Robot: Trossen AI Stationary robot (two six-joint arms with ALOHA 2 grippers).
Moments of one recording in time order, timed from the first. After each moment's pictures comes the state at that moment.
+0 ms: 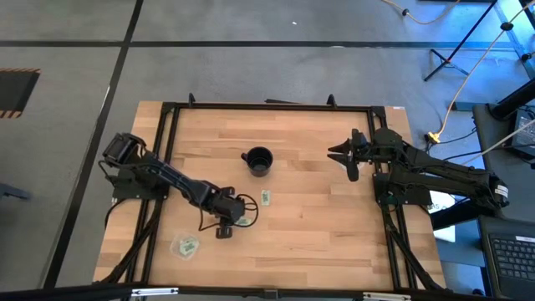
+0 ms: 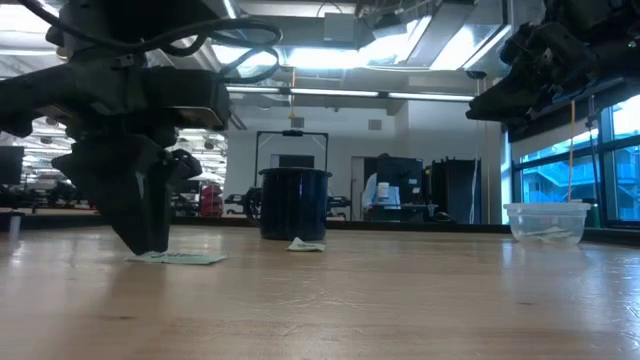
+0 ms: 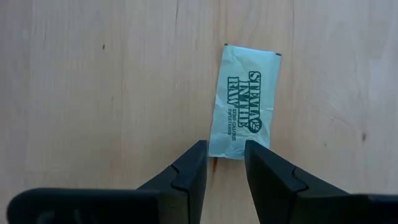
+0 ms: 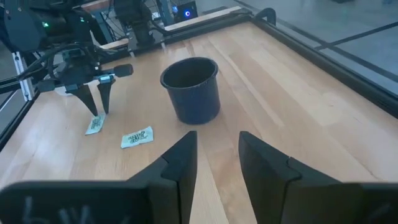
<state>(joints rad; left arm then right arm) -0.36 1.67 0.81 -0.29 -0.04 -0.42 -0.42 0.53 0.32 -0.10 -0.24 0.12</state>
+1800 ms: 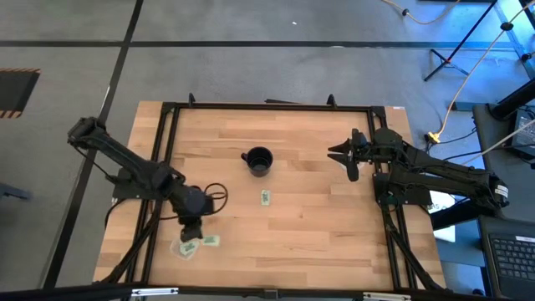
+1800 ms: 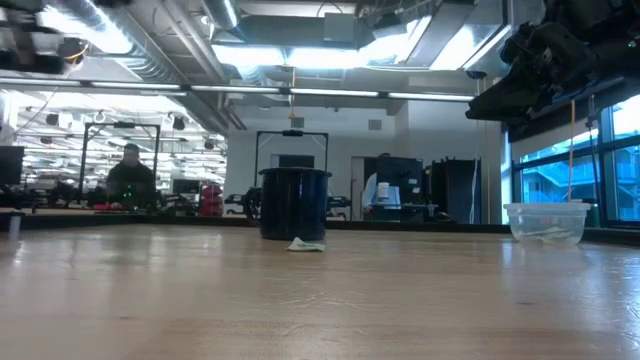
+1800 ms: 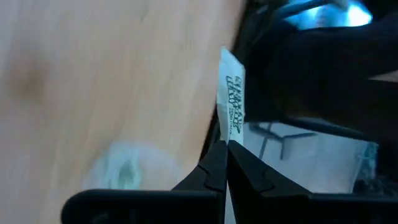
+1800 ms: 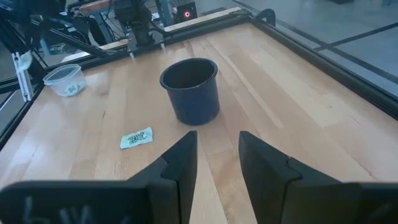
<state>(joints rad) -0.49 1.13 0.80 -0.54 0.37 -1.04 -0.42 0.53 0.32 -0.10 -0.24 0.12</state>
